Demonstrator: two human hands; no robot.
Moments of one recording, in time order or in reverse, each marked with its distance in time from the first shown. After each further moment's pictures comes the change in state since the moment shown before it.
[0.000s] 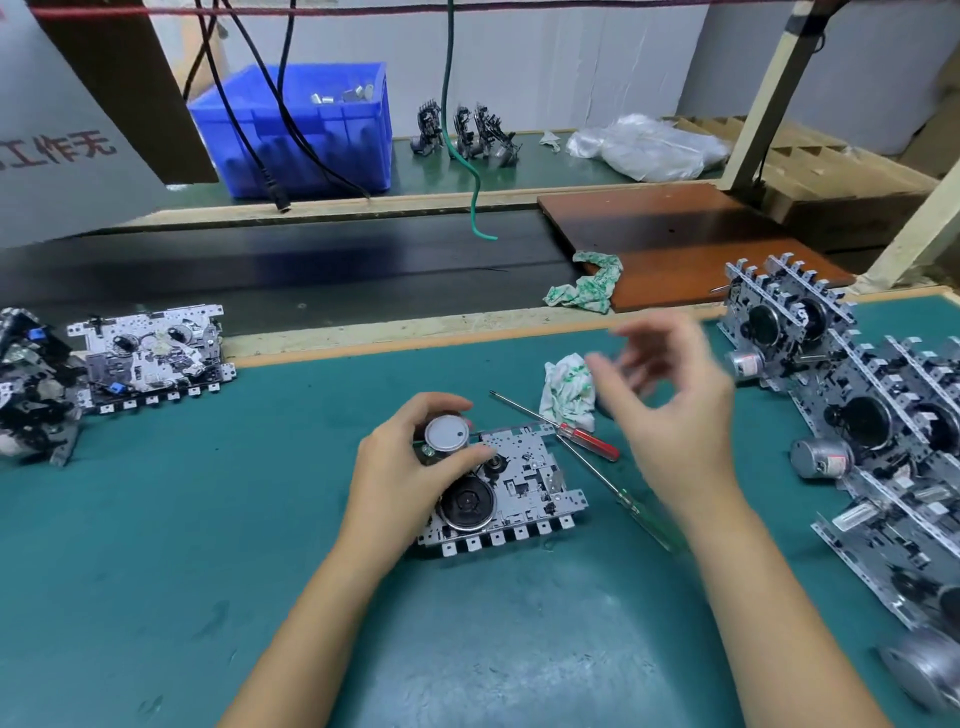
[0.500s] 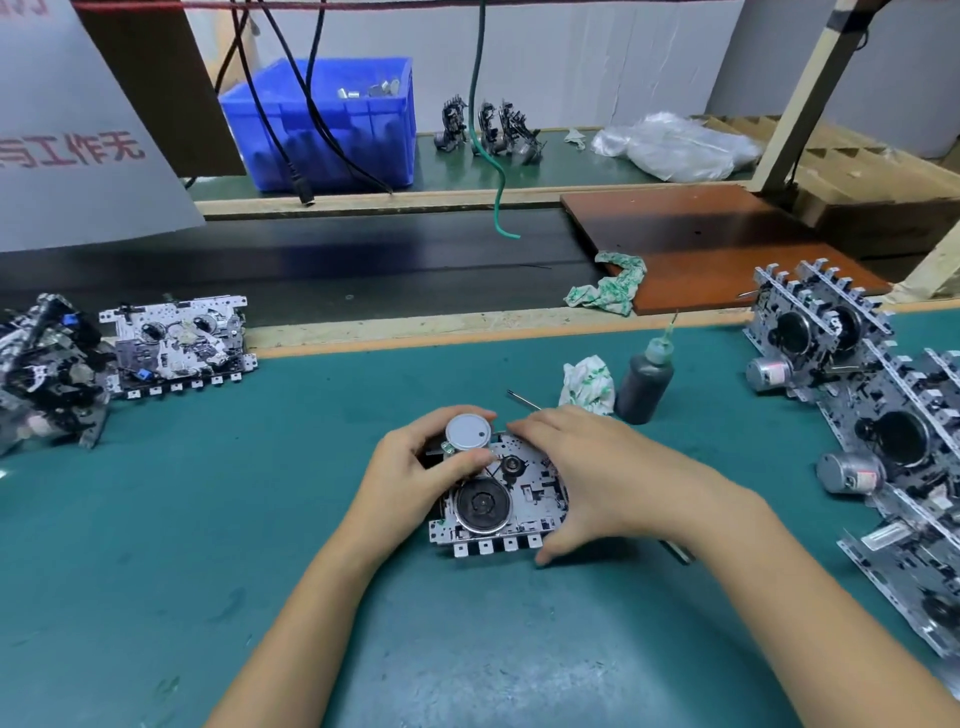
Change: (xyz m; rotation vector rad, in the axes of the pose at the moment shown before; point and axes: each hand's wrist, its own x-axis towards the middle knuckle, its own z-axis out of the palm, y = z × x) left_hand 0.004 -0.021 -0.007 -0.218 -0.193 -0.003; right_hand 0.000 -0.004 0.022 -0.665 -1.138 -0.182
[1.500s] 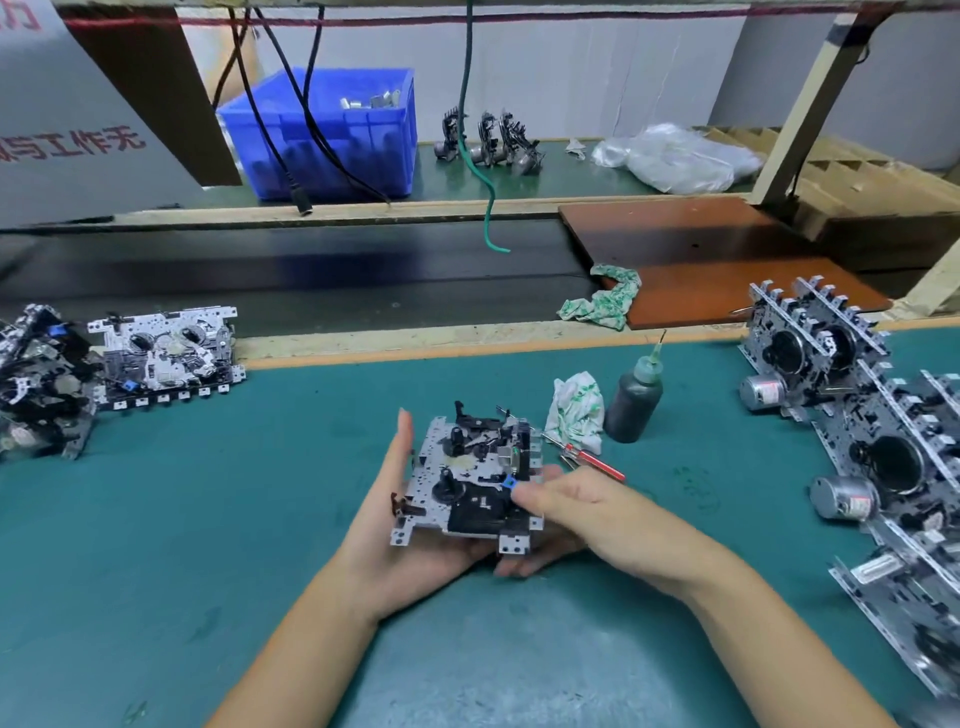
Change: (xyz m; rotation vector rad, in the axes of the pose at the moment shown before) left_hand -0.002 0.007 0.022 -1.033 -0.339 -0.439; right_hand -0.020 -0.005 0.014 1.414 -0.122 0.143
